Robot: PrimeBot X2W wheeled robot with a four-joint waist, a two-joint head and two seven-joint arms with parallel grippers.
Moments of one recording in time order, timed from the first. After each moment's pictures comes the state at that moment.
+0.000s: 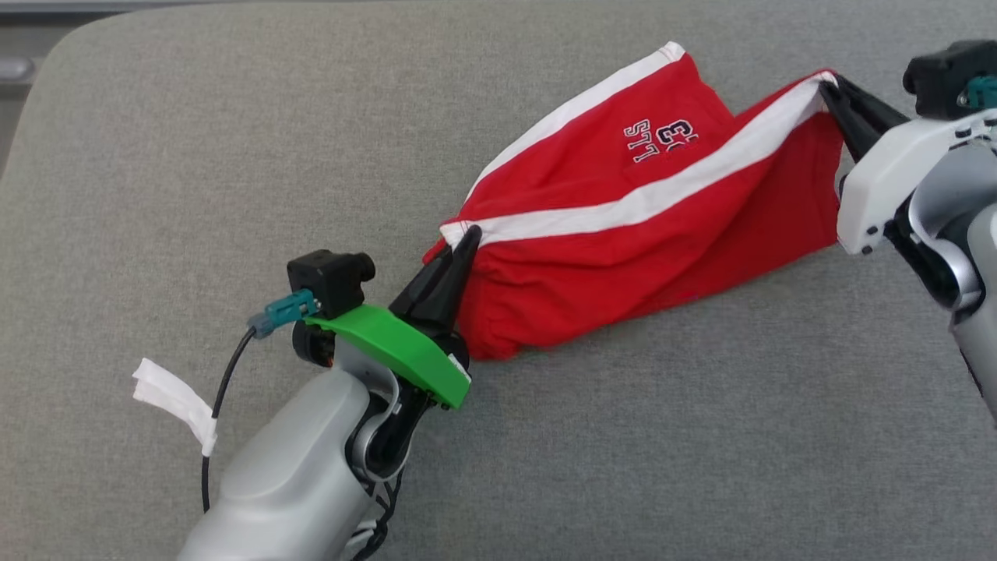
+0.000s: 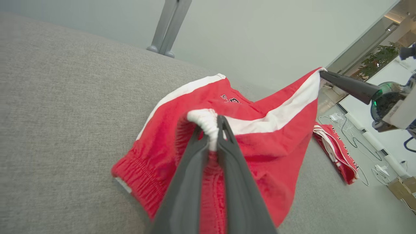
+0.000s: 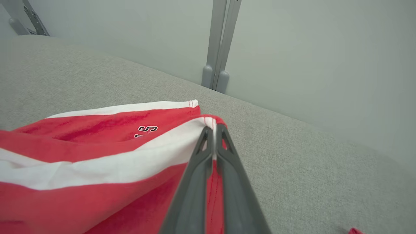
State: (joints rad) left arm -0.60 0.18 -0.78 0.45 -1.01 -0.11 -0.24; right arm -0.68 -0.50 0.31 0.26 0.41 0.13 0.30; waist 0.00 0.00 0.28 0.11
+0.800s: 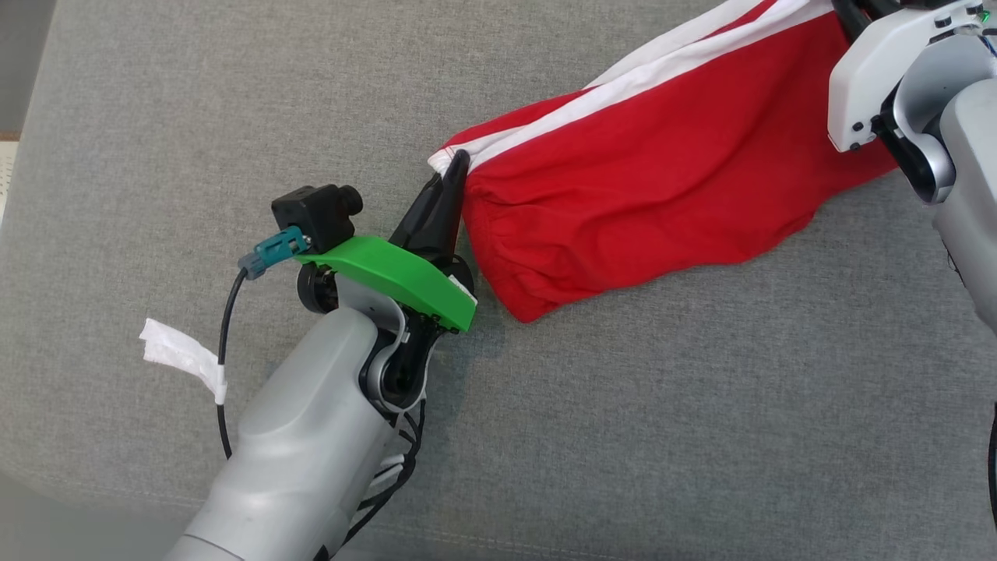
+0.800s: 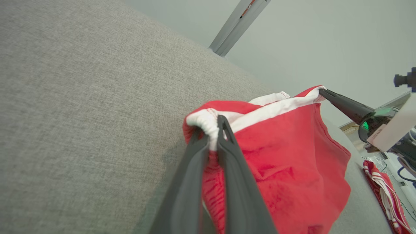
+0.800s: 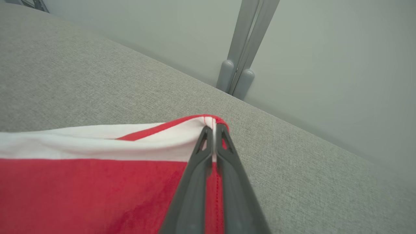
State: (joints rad) left arm -0.73 0.05 -0.65 0.63 -1.02 -0.12 -0.26; right arm -1.07 -0.45 0.53 0.76 0.38 0.13 0.08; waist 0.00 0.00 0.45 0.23
